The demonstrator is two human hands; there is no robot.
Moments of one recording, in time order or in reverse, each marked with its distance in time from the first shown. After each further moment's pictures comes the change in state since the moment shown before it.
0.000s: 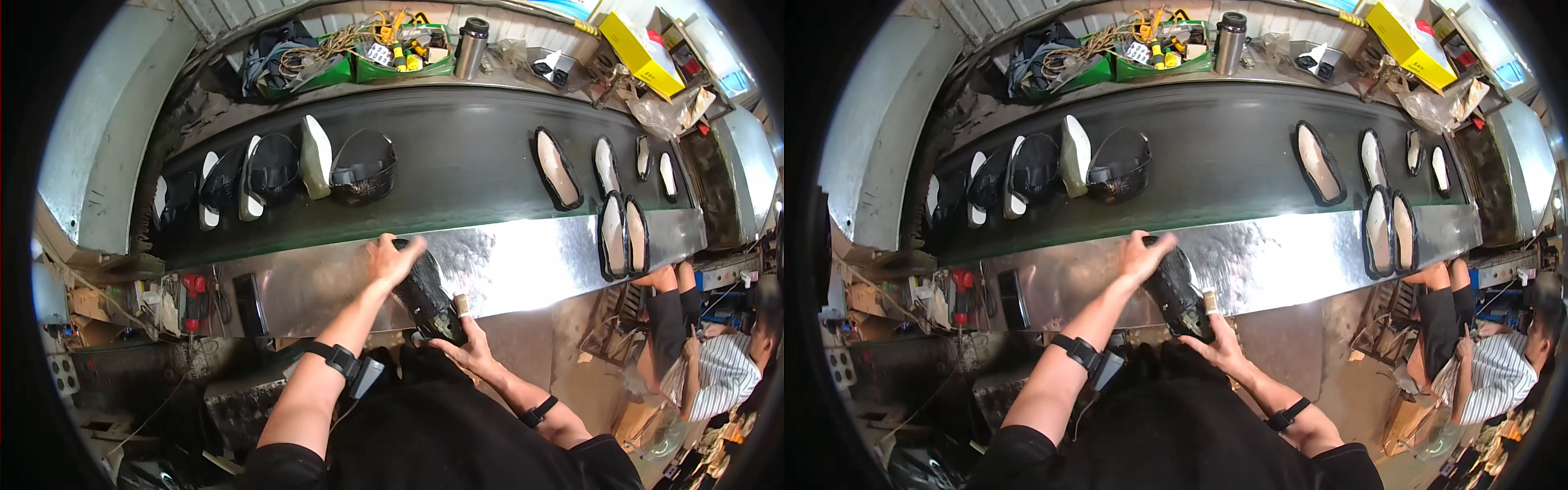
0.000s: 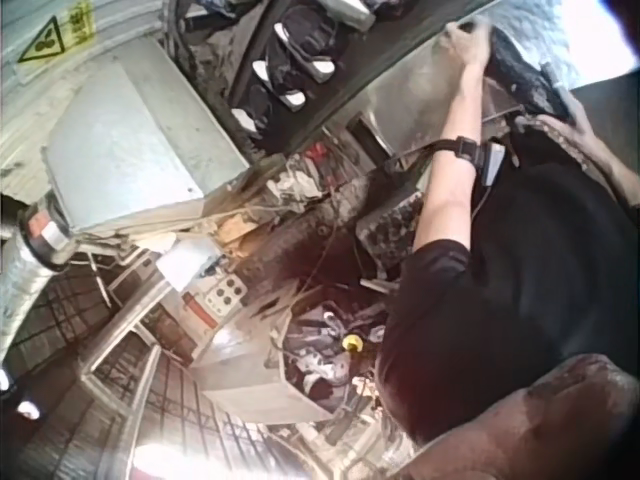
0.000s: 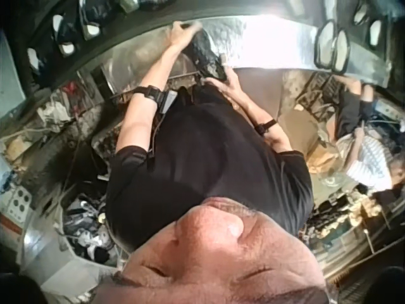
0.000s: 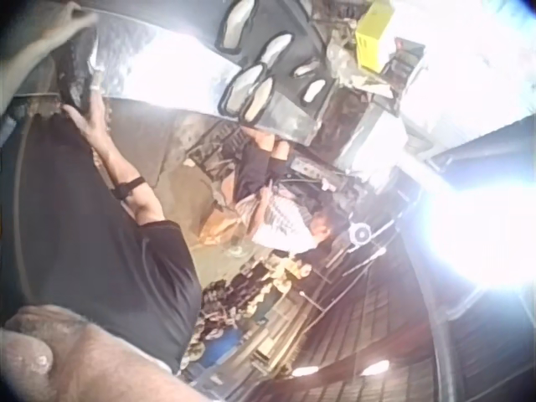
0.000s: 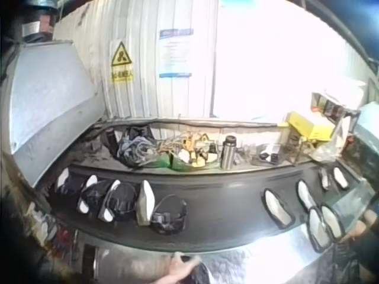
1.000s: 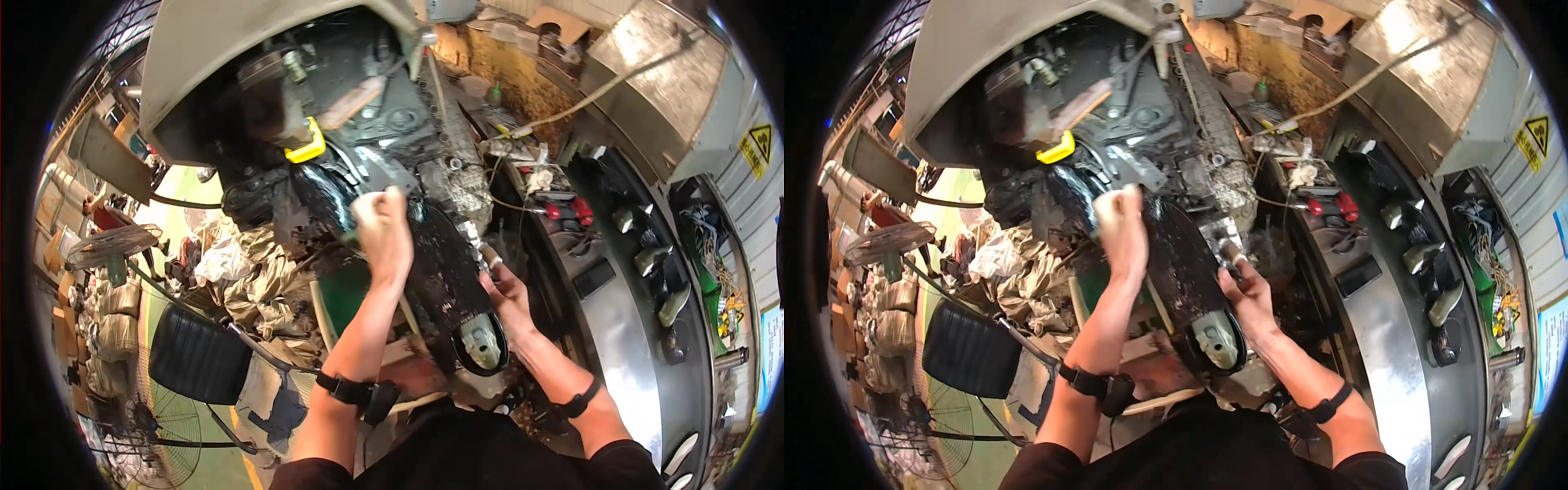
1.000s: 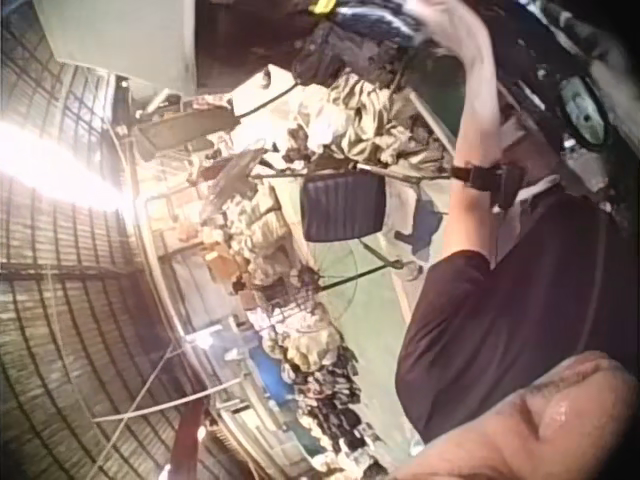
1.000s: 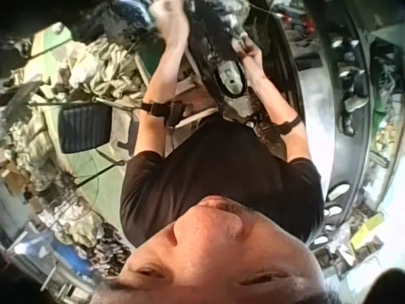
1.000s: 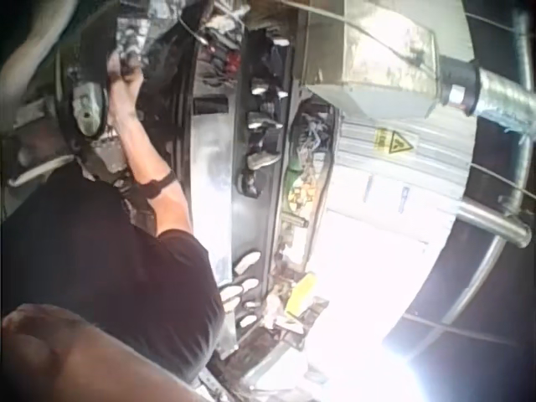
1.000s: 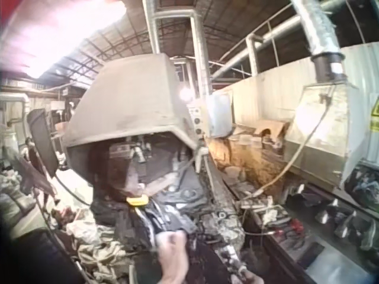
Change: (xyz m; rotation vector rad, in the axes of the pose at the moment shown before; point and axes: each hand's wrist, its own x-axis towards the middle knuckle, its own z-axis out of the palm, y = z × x) left_hand -0.524 -0.410 -0.353 -0.743 1.811 -0.259; right_hand -0.174 -0.325 0.418 0.535 -1.306 0.073
